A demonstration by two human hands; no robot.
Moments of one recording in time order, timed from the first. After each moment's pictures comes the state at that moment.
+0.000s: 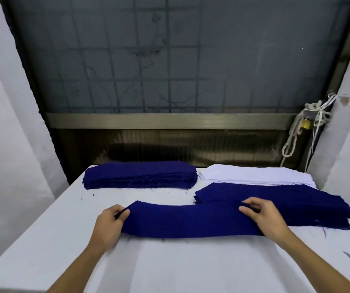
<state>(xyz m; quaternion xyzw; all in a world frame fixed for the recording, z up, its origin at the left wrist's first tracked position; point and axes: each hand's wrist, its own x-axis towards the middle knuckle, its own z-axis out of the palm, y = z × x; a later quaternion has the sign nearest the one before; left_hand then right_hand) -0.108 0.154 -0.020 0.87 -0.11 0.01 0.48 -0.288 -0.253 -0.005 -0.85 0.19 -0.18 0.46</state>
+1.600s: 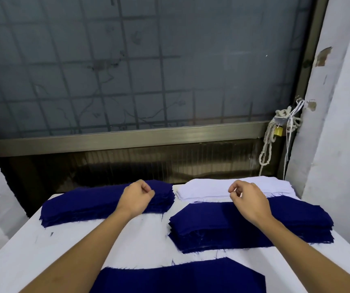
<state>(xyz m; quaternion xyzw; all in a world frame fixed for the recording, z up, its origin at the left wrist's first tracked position) -0.040 -0.036 0.061 0.90 -0.23 0.01 0.37 -0.231 -0.316 0.048 -0.90 0.28 -0.25 0.22</state>
